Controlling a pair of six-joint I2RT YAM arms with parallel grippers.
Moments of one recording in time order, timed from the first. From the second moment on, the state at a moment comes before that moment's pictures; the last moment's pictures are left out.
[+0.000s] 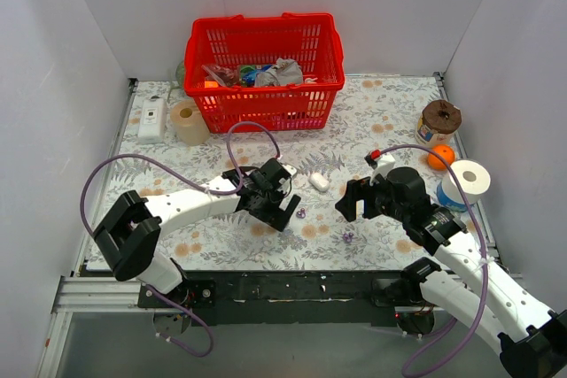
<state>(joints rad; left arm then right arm) -0.90 1.50 0.98 -0.63 -0.07 -0.32 0.57 0.70 0.57 -0.44 -0.14 0.29</state>
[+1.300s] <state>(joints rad) -0.90 1.64 0.95 -0.42 -0.02 -0.11 0.57 0.69 0.57 -0.46 -0.17 0.29</state>
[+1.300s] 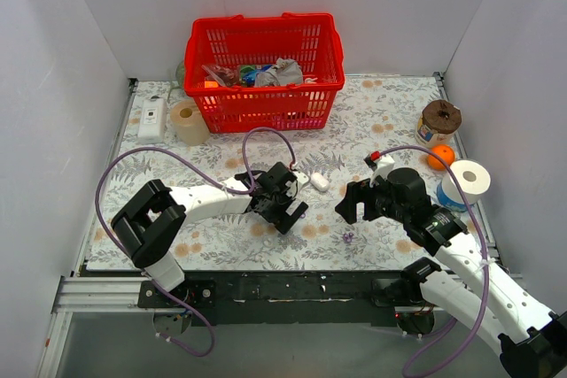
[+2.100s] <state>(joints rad) -0.90 1.64 0.92 -0.37 -0.02 -0.09 0.57 0.67 0.57 -0.48 -0.17 0.31</state>
